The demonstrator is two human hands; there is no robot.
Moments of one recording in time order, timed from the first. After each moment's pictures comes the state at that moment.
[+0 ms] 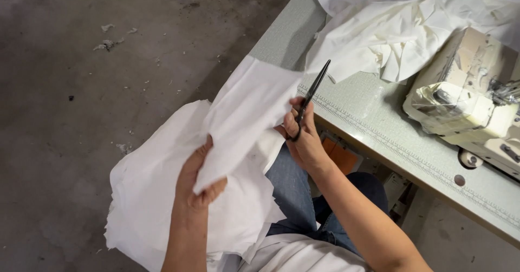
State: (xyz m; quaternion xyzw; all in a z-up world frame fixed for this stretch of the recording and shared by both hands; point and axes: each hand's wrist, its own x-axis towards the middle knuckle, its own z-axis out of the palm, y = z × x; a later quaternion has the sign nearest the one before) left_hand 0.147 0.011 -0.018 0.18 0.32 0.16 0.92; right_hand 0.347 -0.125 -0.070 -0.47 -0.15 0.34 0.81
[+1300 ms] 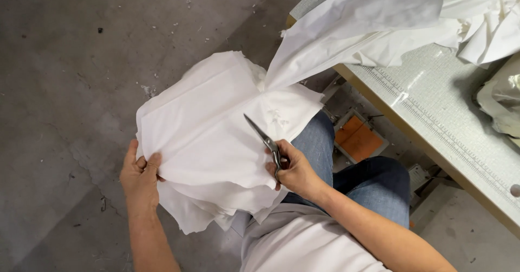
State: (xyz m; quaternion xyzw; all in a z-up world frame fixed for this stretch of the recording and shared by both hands) left_hand -0.088 0.042 -0.167 0.51 0.57 0.34 0.54; right_hand 0.229 -0.172 -0.118 -0.59 -0.22 0.52 0.57
